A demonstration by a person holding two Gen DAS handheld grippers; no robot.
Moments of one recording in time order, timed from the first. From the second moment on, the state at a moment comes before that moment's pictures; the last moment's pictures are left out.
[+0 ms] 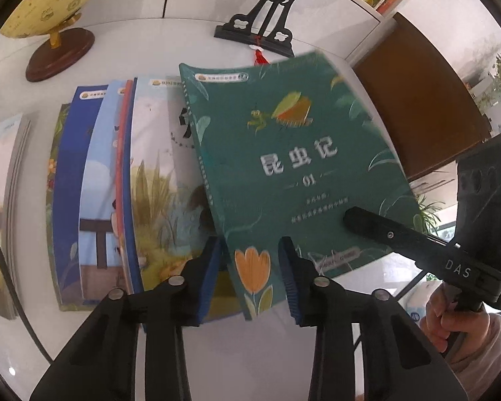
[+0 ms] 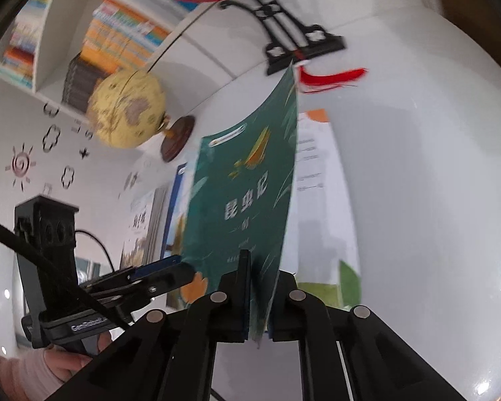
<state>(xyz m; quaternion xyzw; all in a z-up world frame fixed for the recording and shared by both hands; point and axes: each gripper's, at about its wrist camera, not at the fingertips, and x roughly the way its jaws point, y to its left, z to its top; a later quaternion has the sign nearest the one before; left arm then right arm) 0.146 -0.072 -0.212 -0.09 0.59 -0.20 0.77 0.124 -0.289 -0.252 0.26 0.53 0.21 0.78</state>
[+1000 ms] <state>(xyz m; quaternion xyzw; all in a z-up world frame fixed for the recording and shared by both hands) 0.212 -0.067 -0.231 -0.11 0.60 -0.18 0.77 0.169 -0.323 -0.297 0.26 0.60 0.14 0.75</state>
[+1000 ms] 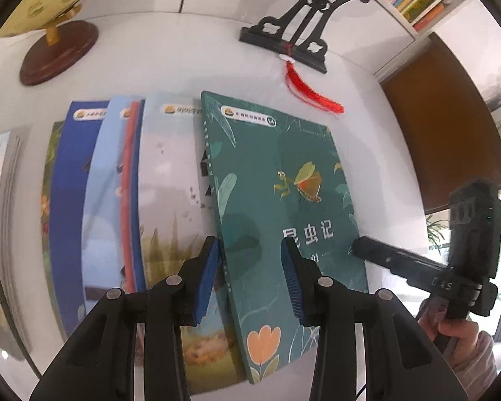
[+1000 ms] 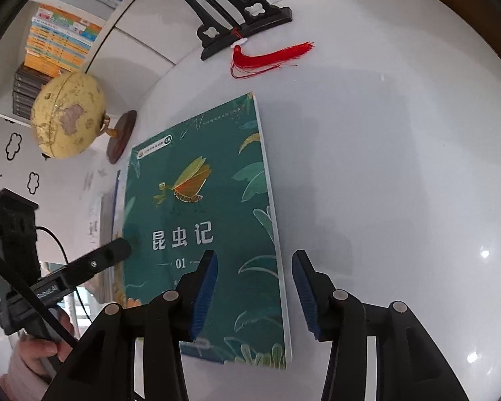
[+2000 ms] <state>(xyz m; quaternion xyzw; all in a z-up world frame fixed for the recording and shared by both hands) 0.204 -0.072 -0.225 -0.05 0.62 -0.17 0.77 0.151 -0.334 -0.291 0.33 0.52 0.20 0.76</state>
